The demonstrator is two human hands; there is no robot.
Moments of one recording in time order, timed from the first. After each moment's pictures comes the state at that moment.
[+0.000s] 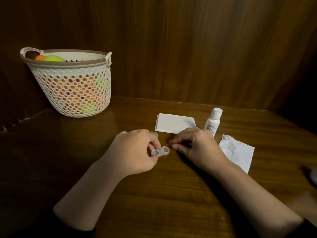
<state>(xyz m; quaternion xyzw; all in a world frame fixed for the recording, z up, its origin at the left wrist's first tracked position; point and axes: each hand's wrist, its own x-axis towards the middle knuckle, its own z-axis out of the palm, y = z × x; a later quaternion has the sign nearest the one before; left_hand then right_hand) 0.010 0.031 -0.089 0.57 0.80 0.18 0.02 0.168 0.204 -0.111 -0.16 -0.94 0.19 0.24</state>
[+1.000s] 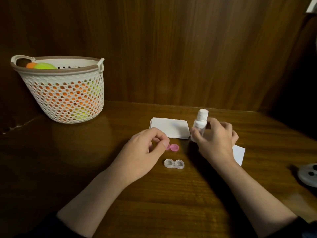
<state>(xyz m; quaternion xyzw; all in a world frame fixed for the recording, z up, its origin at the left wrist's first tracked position) 0.033 0.047 -0.101 0.55 0.71 0.43 0.09 0.185 0.228 -0.110 -0.47 -0.78 0.17 0.38</state>
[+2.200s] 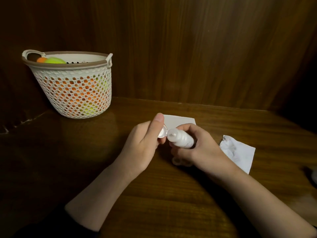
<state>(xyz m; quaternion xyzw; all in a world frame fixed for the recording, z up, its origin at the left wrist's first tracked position) 0.034 0.040 -0.087 0.46 0.62 0.61 0.18 0.180 0.161 -0.087 -0.25 -0.74 0.58 0.22</state>
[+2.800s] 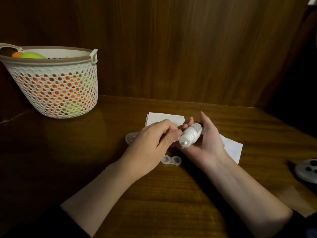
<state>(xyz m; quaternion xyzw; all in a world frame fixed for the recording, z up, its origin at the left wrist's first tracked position) 0.050 0.070 -0.097 0.61 0.64 0.46 0.09 0.171 0.188 -0.081 -0.21 -0.05 0.93 0.28</state>
